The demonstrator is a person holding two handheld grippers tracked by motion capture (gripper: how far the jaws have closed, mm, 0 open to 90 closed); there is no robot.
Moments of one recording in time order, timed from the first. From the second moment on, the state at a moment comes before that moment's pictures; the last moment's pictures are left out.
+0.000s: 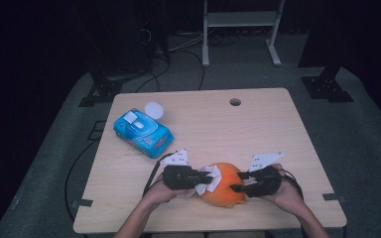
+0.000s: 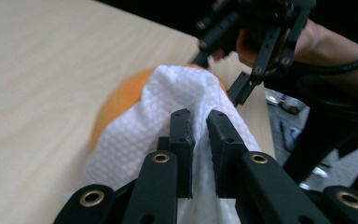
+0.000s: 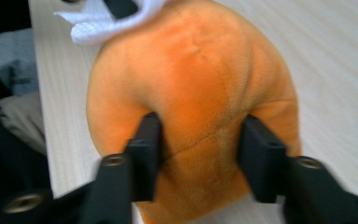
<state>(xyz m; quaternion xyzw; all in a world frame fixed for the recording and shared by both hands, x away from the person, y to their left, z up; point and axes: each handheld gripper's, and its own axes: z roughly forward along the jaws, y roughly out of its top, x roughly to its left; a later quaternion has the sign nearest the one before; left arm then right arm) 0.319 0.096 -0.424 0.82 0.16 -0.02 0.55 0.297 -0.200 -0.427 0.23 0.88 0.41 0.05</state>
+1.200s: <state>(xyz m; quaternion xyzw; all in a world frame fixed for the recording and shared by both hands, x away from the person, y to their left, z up) 0.323 0.106 -0.416 0.81 0.17 0.01 0.55 0.295 -0.190 -0.423 0.21 0.88 0.42 0.08</state>
